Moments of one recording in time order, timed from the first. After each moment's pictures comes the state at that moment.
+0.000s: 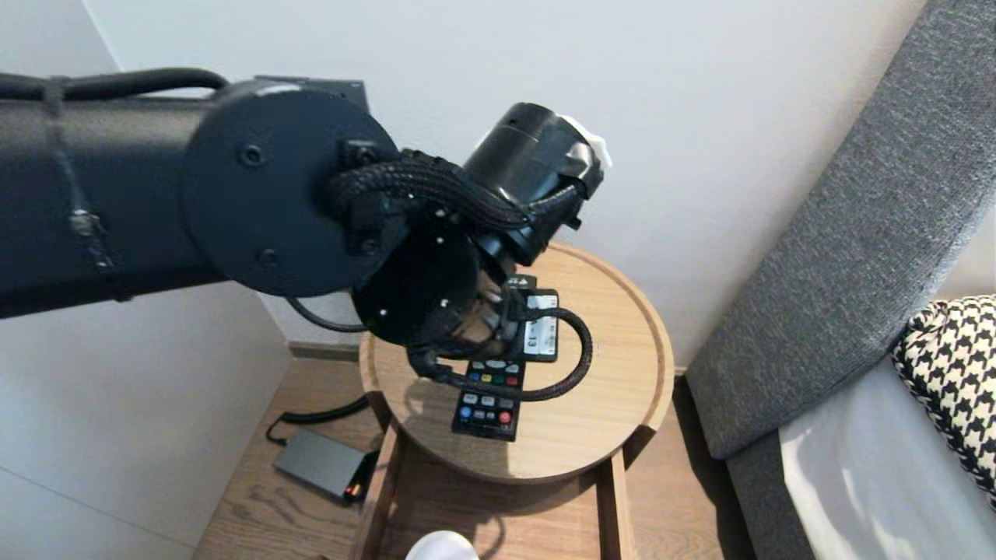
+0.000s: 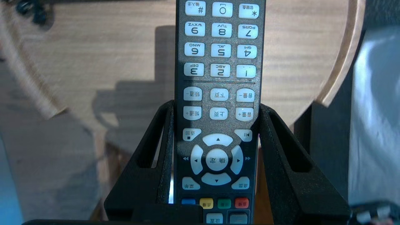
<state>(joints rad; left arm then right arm) -0.99 1.92 -1.84 0.75 0.42 -0.60 0.01 0.01 0.00 -0.05 -0.01 0.01</state>
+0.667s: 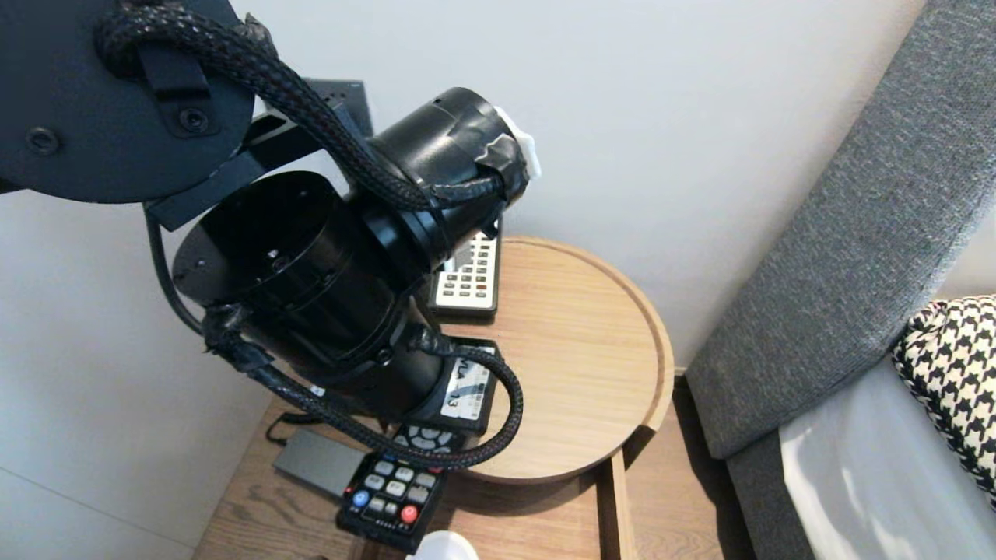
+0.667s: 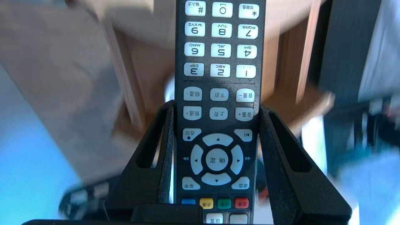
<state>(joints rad) -0.98 1.84 -1.91 1.18 0.17 -0.61 0.01 0.01 0.00 -0.05 -0.01 0.01</state>
